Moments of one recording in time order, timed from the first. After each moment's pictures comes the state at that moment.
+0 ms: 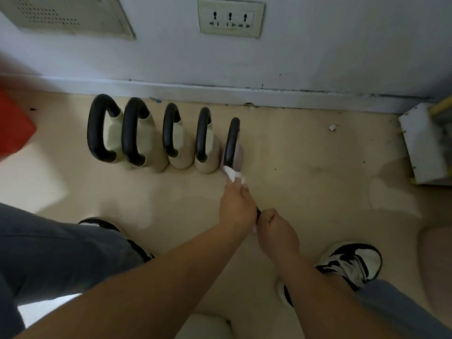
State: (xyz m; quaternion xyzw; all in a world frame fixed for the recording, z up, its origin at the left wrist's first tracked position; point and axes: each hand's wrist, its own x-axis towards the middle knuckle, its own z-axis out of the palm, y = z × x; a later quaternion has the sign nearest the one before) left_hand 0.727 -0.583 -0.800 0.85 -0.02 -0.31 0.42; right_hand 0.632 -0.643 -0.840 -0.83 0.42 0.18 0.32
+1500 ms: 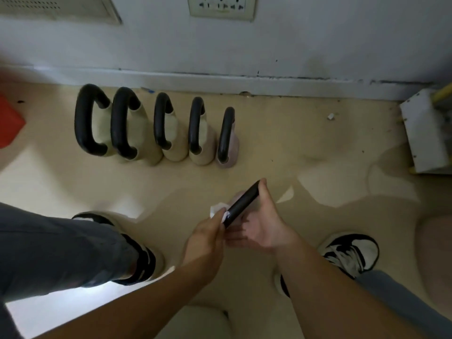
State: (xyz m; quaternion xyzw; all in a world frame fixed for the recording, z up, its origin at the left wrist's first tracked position) left_hand 0.689 -0.478 -0.828 0.85 -0.20 -0.31 0.38; right_hand 0.662 -0.643 -0.813 -0.32 0.54 0.22 0.75
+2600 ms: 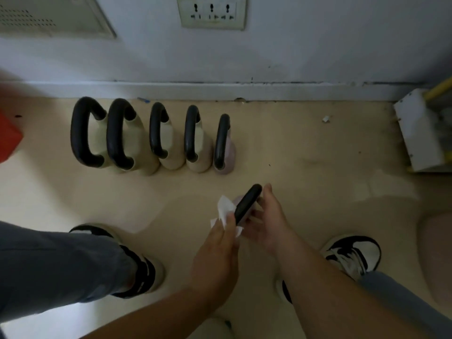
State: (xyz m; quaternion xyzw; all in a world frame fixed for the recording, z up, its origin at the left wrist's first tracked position) left_hand 0.664 -0.488 -0.812 0.88 -0.31 -0.30 0.21; right_hand 0.662 -0.657 -0.823 -0.24 0.56 0.07 0.79
